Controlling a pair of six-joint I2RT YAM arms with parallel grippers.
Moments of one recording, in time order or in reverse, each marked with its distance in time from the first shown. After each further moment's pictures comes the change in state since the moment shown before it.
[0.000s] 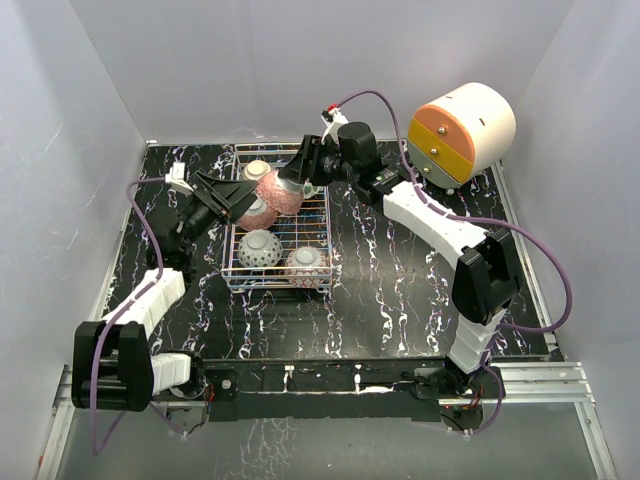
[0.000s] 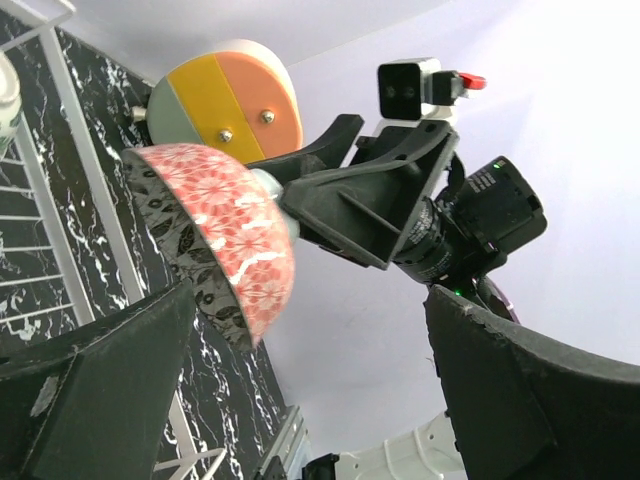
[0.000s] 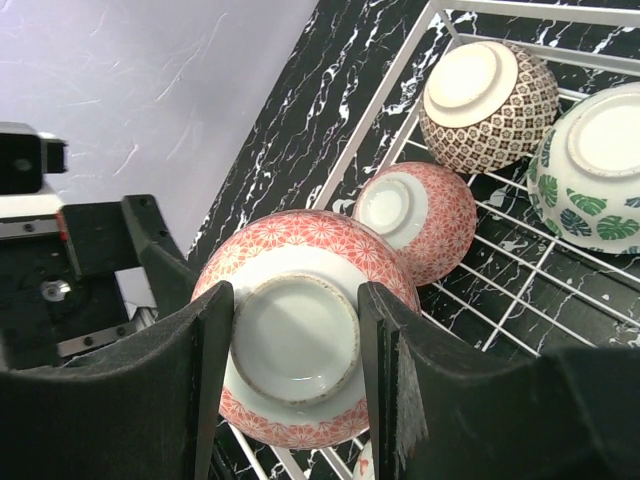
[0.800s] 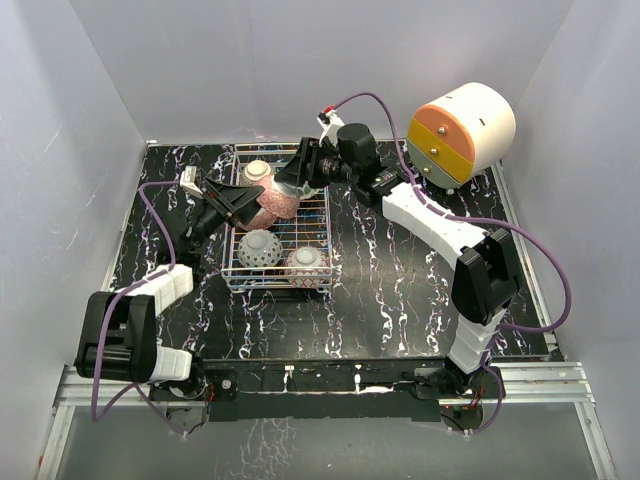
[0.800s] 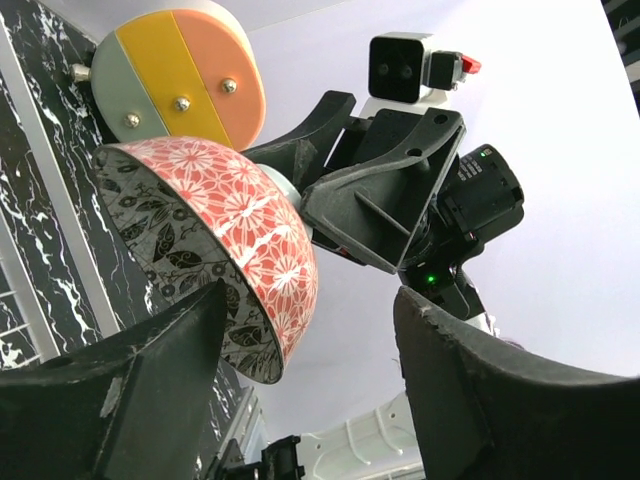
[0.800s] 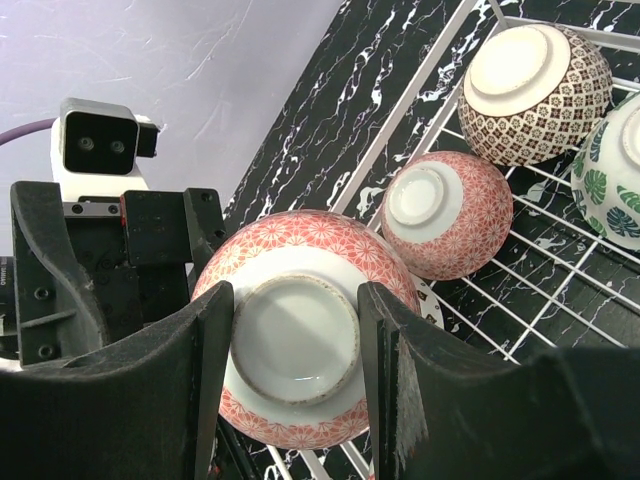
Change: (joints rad) left arm -0.033 0.163 -0.053 0.286 0.040 -0.171; right arm -0.001 0.000 -0.019 0.040 -0.077 0.018
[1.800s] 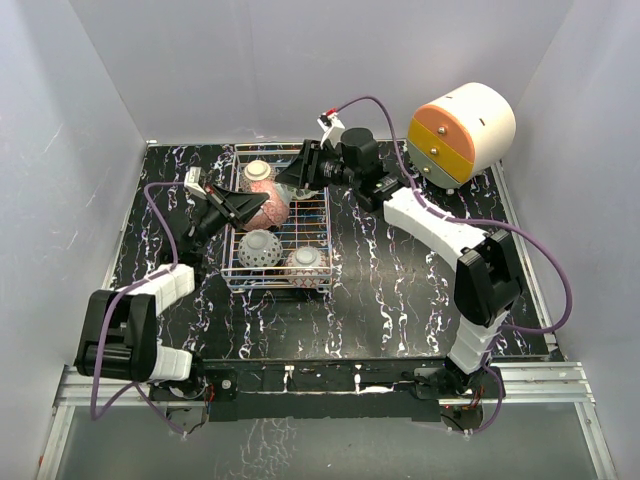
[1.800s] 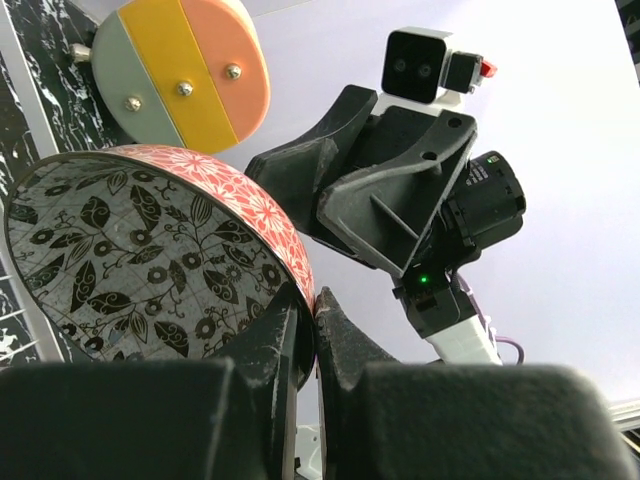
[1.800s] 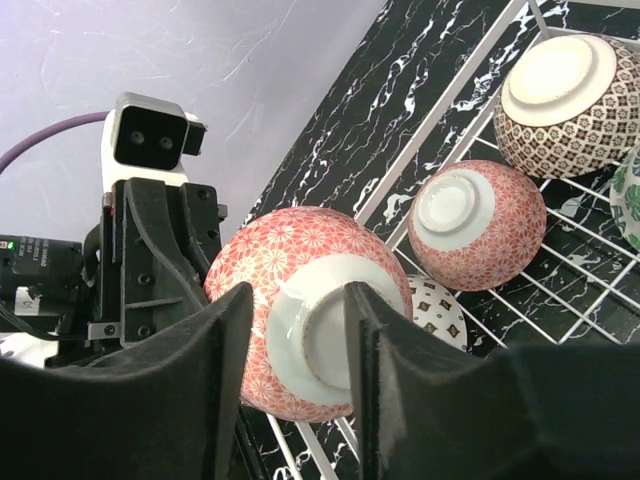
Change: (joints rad) left arm -0.021 0.018 0.002 0.008 0.004 -0.024; right arm -0.003 -0.013 -0.063 0.126 -0.059 0.032
